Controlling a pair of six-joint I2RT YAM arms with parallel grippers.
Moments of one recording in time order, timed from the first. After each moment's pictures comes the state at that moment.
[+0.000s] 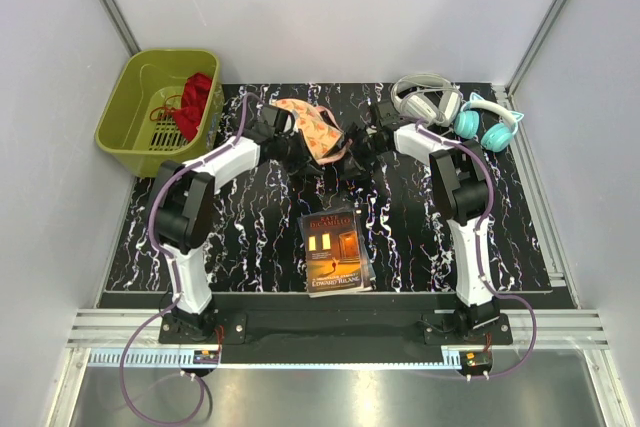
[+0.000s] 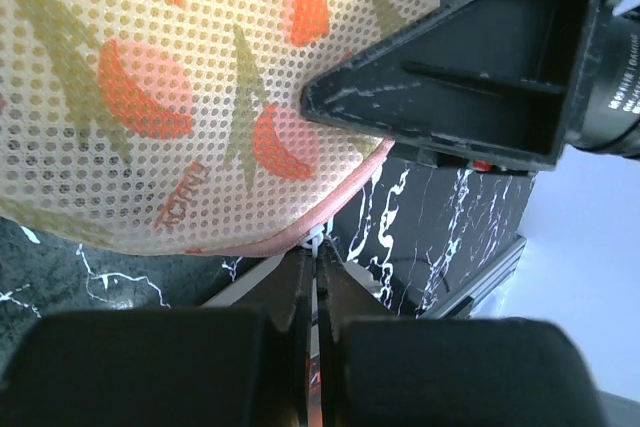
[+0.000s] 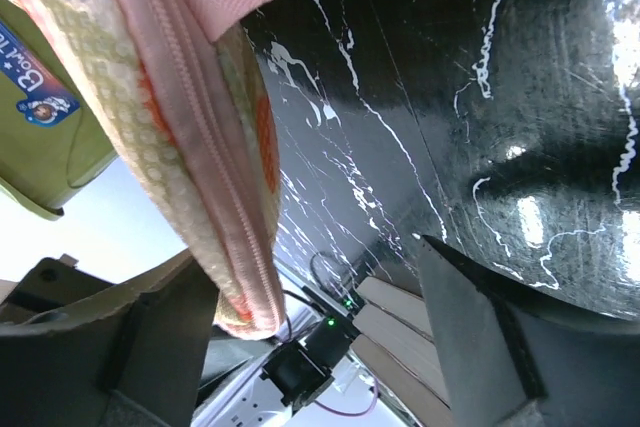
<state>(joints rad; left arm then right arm) -0.39 1.91 1.37 -0.35 0.47 -0.76 0.36 2.26 1.67 -0.42 -0.63 1.05</state>
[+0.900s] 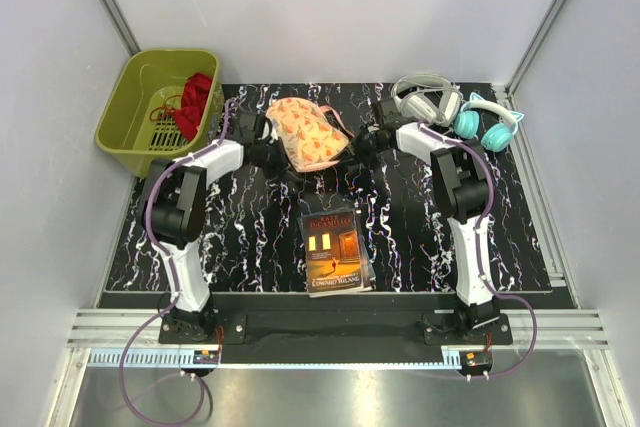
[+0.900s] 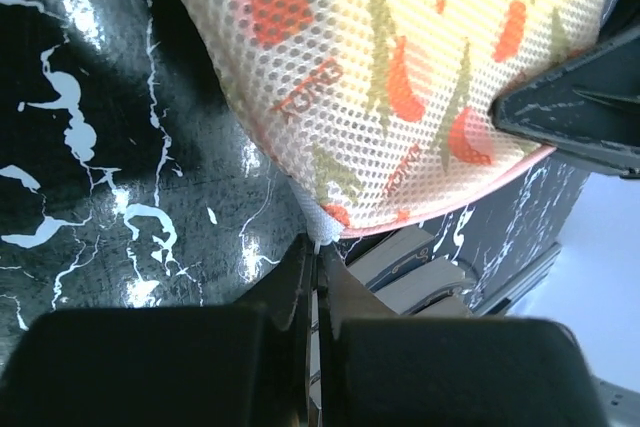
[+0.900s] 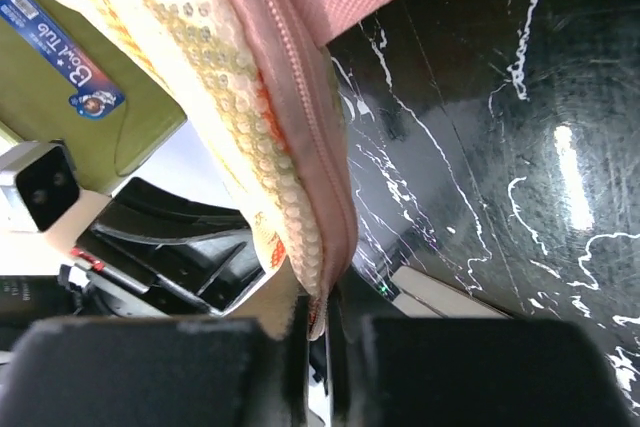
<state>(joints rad) -0.26 1.93 1.28 -0.36 0.51 -0.64 0.34 2.28 1.69 -0.40 -0.70 1.13</state>
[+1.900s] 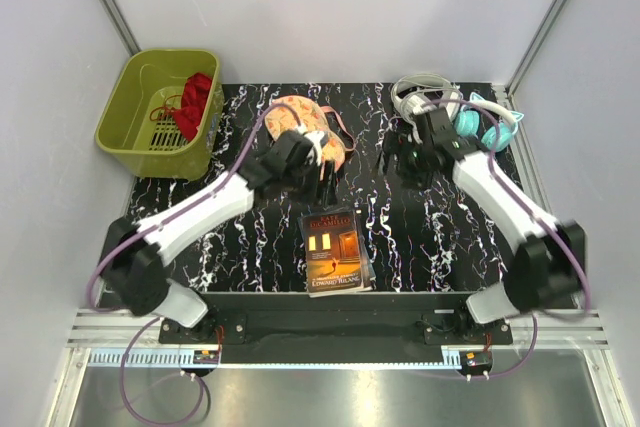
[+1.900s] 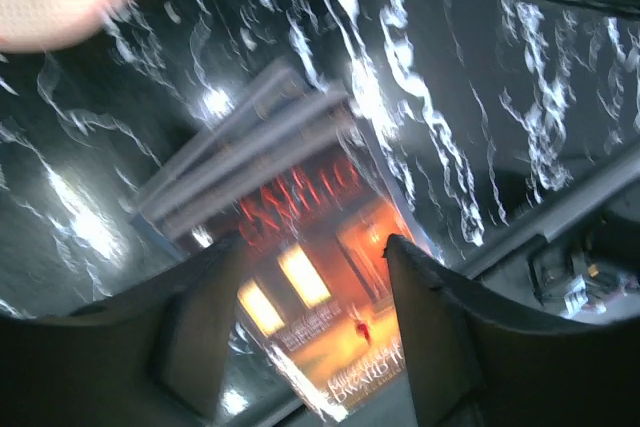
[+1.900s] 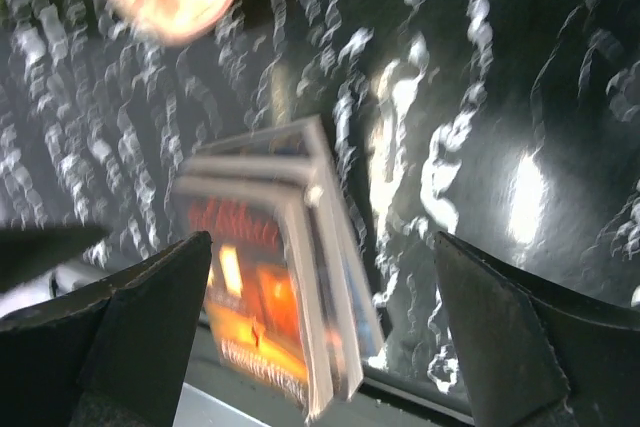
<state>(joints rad) -0.71 1.50 1.23 -0.57 0.15 -0.47 0.33 1.52 1.27 -0.70 -0.23 0.55</state>
